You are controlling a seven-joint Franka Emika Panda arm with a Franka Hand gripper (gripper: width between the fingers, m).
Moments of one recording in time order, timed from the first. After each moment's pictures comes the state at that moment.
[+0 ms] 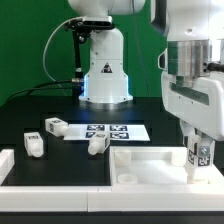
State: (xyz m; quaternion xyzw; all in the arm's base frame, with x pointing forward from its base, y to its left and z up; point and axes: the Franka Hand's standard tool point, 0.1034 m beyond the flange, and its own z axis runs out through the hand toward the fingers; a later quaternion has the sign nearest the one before) arm 0.644 0.103 0.079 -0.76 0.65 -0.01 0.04
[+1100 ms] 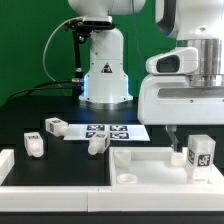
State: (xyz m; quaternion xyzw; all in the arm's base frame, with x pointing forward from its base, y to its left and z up) arm 0.648 0.113 0.079 -1.00 0.06 -0.04 0.02
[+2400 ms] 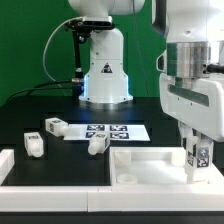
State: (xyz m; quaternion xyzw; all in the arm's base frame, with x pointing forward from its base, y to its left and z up) arm 0.643 0.103 0.076 -0.77 0.64 -0.02 0.04
